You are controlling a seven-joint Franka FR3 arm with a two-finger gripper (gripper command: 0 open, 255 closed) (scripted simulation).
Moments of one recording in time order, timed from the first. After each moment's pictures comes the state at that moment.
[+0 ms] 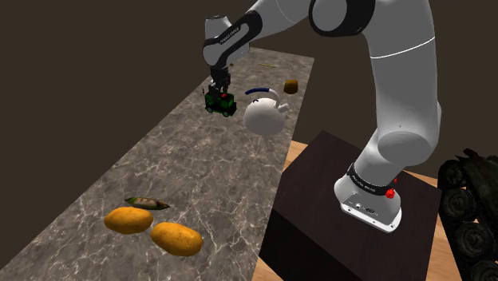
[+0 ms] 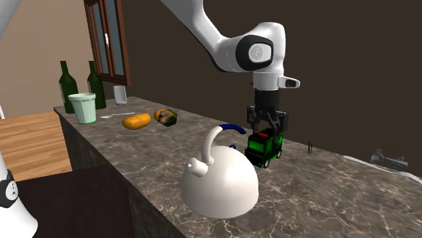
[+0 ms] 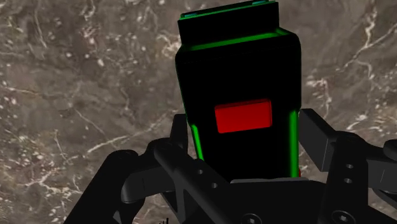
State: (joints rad) arm 0.06 0.59 -0.03 -1.67 0.00 2.29 -0.22
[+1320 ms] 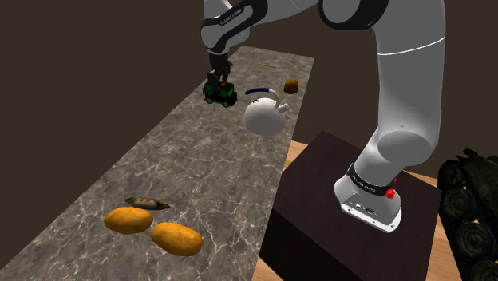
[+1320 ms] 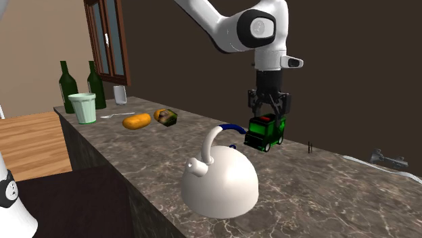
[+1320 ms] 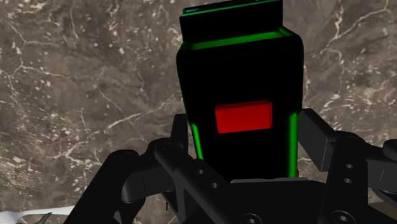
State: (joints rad) arm 0.06 0.51 -0.03 -1.64 -0.01 2.18 -0.22
